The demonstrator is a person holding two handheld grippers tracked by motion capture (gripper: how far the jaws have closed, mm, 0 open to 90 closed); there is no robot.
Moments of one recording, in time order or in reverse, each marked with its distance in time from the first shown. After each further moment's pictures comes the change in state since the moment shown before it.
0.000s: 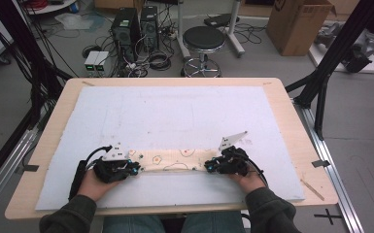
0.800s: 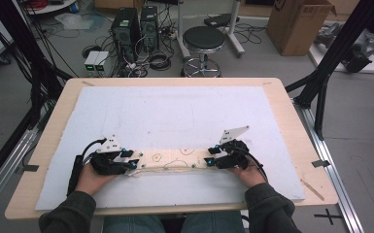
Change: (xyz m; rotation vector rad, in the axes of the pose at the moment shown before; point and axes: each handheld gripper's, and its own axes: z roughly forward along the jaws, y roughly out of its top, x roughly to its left) left arm 0.024 0.002 -0.002 -0.049 0.030 -0.049; right arm -0.013 0.012 -0.004 -0.040 -0.096 -0.053
